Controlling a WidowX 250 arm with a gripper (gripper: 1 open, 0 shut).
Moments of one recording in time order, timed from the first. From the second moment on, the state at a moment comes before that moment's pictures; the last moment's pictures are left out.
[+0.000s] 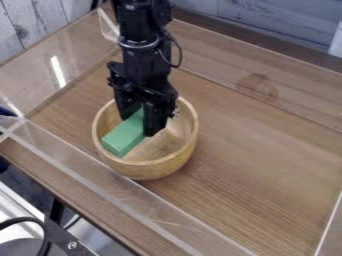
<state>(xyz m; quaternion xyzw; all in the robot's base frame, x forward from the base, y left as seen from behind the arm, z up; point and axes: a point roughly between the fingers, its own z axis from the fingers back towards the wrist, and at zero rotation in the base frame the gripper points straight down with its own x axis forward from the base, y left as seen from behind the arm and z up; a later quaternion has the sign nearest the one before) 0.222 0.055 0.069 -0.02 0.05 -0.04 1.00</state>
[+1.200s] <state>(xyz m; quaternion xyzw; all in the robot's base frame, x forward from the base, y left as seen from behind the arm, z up) 0.227 0.055 0.065 -0.02 0.05 -0.04 1.00</state>
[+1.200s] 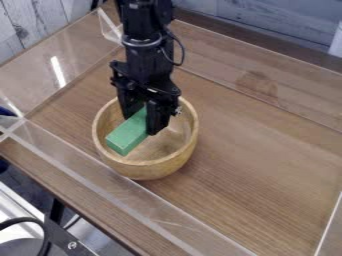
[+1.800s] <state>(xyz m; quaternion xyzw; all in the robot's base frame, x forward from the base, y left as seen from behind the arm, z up) 0.226 0.060 0.061 -0.02 0.06 -0.03 1.00</state>
